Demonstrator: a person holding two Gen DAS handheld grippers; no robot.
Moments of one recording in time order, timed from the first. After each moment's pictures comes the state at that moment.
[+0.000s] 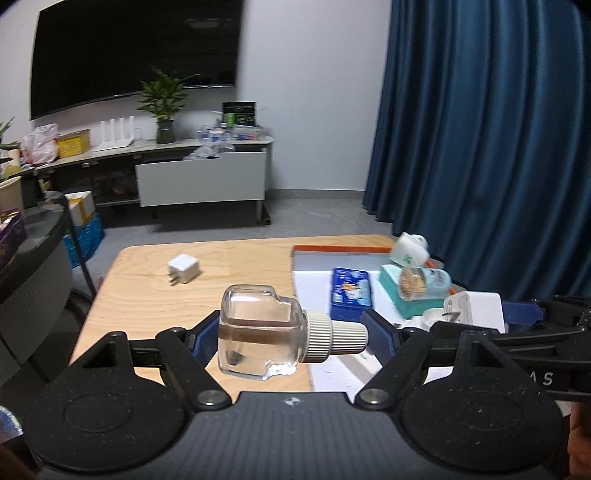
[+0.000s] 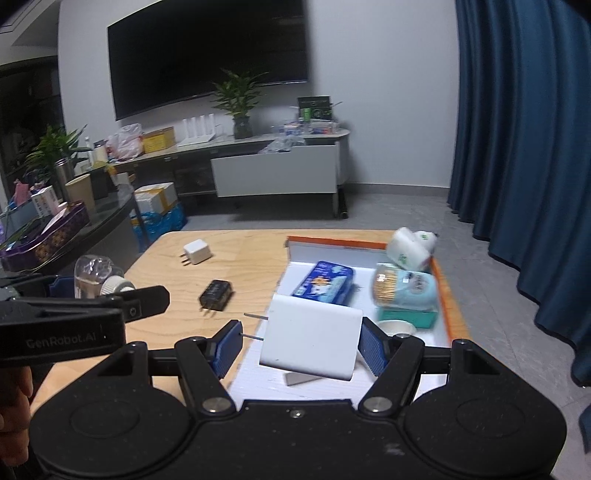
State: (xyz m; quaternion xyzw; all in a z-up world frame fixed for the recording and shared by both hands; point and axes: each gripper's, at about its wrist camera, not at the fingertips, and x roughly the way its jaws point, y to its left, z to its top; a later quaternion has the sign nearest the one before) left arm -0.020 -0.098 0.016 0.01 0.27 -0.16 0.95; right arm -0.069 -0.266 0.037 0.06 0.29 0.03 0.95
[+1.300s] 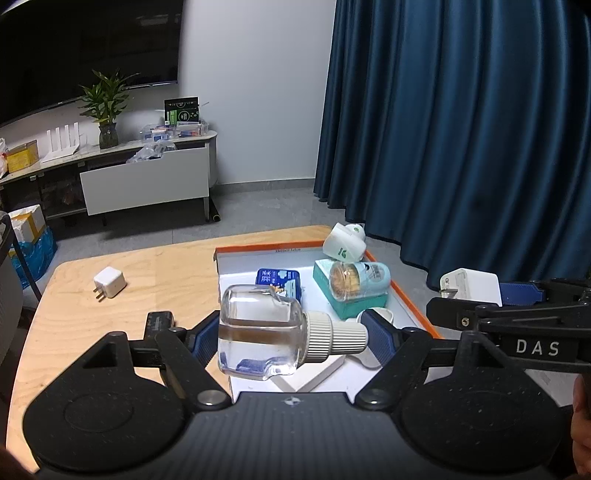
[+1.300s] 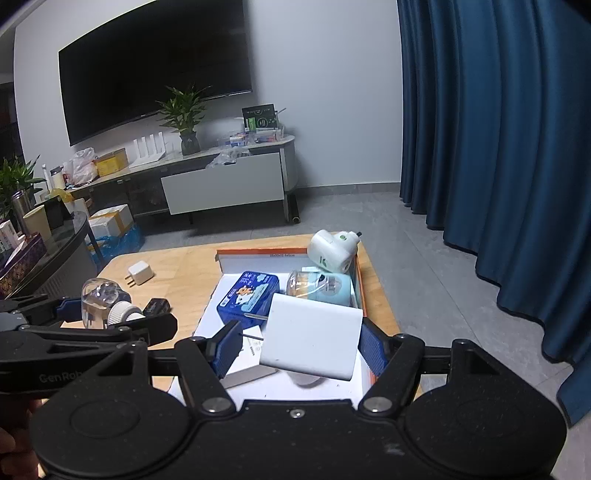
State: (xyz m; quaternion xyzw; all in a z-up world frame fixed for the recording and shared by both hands) left arm -0.010 -0.147 0.009 0.04 0.27 -0.23 0.93; right arm -0.074 -0.325 0.039 0.09 0.29 -0.03 0.95
